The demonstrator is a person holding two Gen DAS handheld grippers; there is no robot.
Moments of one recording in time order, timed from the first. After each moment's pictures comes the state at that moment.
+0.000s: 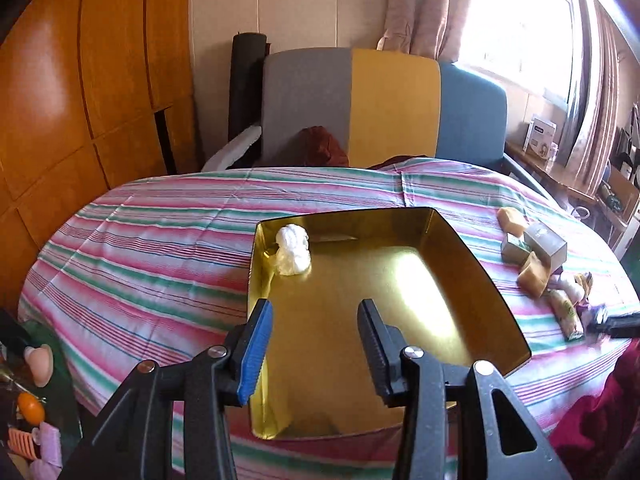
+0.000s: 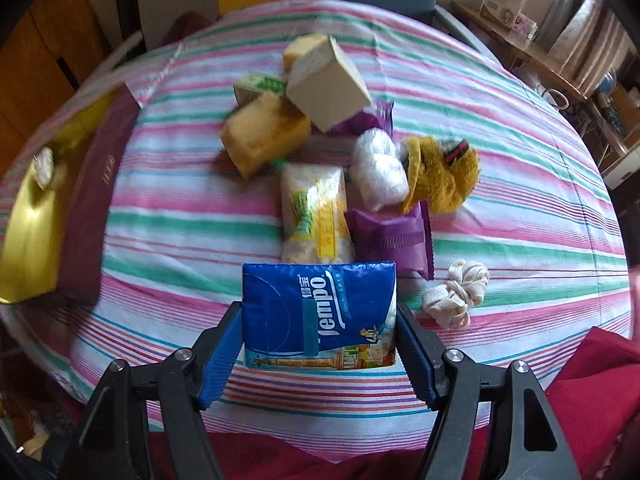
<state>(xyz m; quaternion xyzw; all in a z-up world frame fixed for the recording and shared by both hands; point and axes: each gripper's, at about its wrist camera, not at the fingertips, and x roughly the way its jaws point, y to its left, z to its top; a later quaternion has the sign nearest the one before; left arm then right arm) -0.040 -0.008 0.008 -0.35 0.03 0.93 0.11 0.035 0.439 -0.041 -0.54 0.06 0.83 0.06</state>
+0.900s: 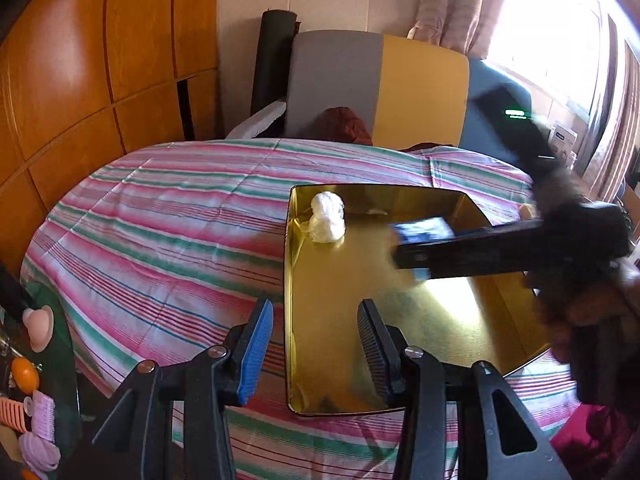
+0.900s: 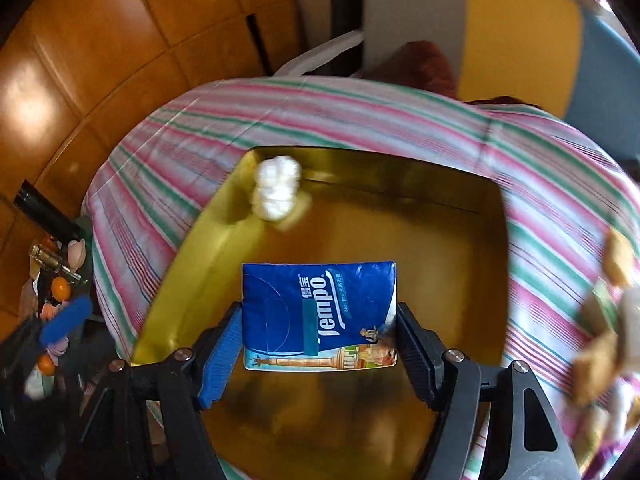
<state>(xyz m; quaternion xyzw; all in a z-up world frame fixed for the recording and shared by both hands) -0.040 -0.043 -0.020 -0.39 0.00 0.92 0.07 -0.152 0.128 -0.039 -0.51 -0.04 0.83 -0.22</state>
